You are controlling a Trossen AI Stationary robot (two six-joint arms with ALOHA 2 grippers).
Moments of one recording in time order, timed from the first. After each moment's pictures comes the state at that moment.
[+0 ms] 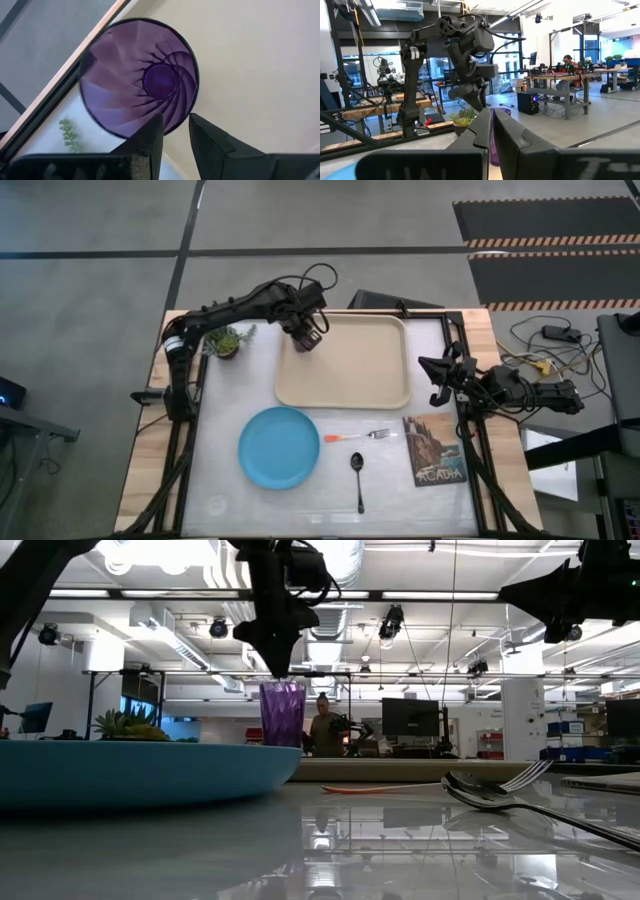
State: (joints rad) left arm 0.43 1.91 1.90 -1.25 -0.21 -0.30; right arm 0.01 0.04 0.08 0.21 0.39 -0.03
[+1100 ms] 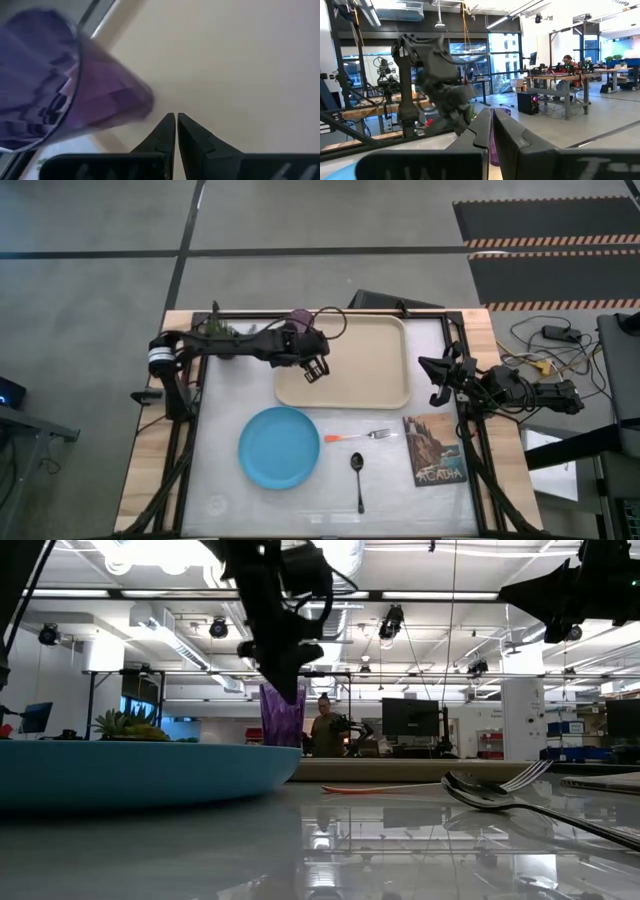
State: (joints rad) left arm 0.22 1.78 1.42 -0.73 -0.45 -0.25; right arm 0.01 0.04 0.08 0.21 0.39 -0.03
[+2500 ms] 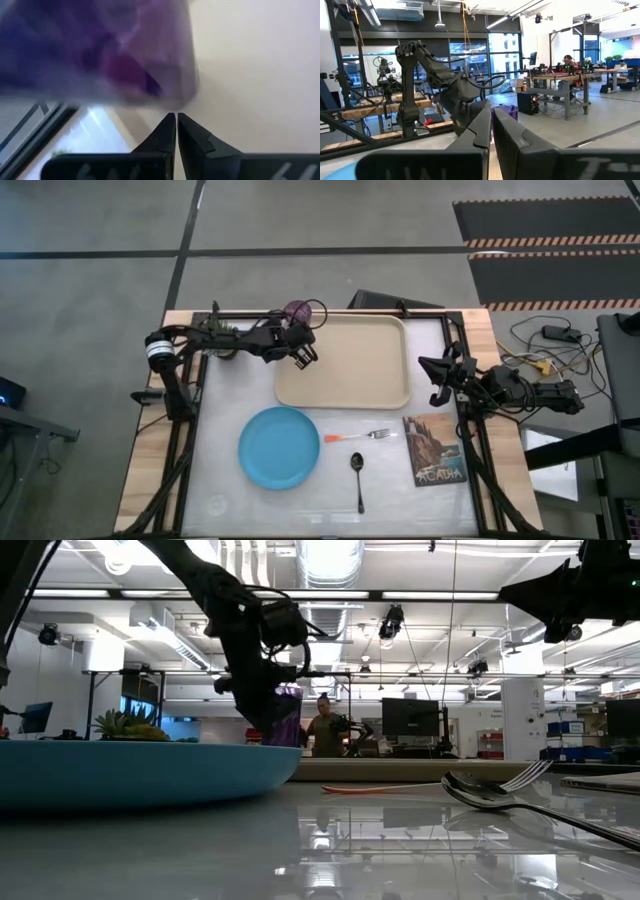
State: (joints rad) left arm 0.37 1.77 1.15 -0.43 -0.53 -0.22; right arm 0.01 0.04 0.08 0.21 0.39 -0.04
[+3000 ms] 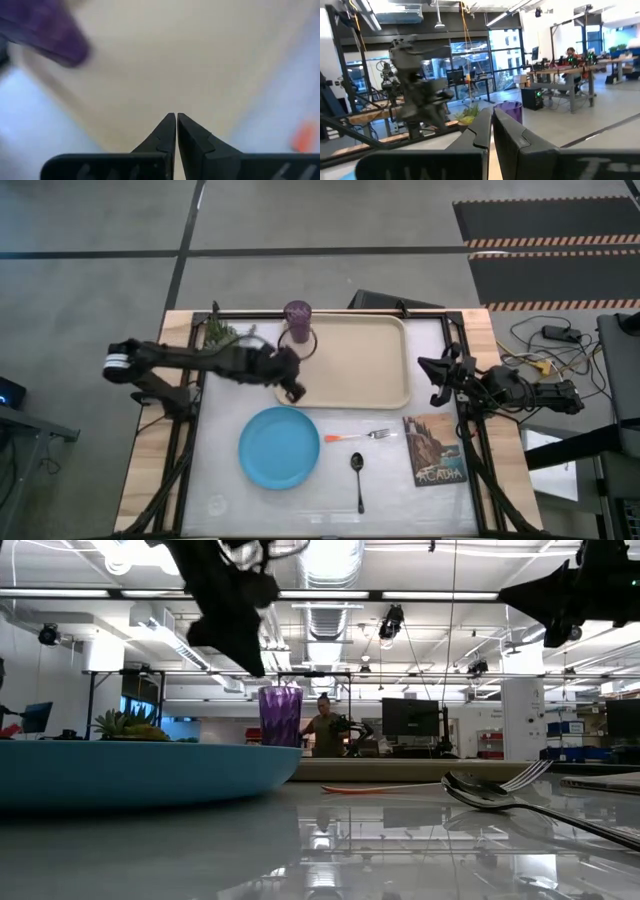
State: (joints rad) left arm 0.05 1.45 1.12 -0.66 -0.32 -0.52; right arm 0.01 0.04 0.08 0.20 0.39 0.04
